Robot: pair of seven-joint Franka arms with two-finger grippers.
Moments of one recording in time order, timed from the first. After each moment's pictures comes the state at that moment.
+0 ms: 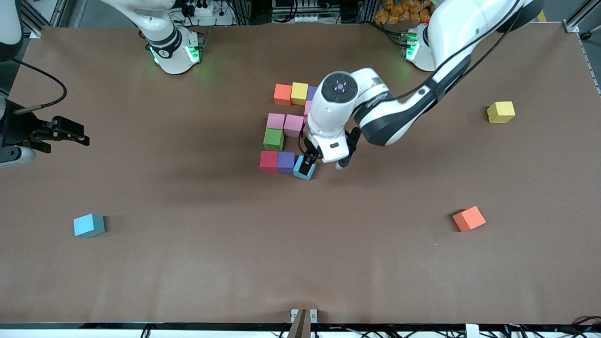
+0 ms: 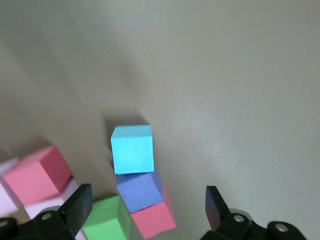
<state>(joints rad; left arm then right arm) -0.03 0.68 -0.92 -1.56 0.54 2.11 -2.09 -0.14 0.14 0.12 -1.47 0.05 1.53 -0.18</state>
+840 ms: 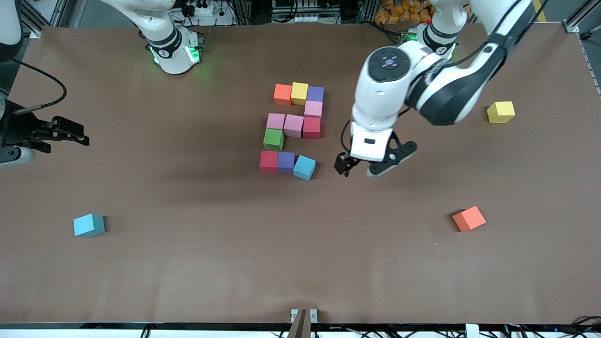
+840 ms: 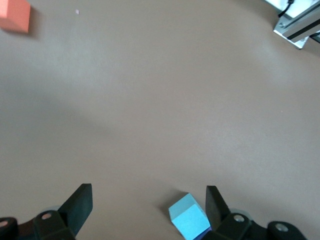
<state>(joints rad) 0.16 0.46 -0.92 -1.56 0.48 1.94 -1.33 -0.14 0.14 0.12 -1.47 0.05 1.53 -0.18</state>
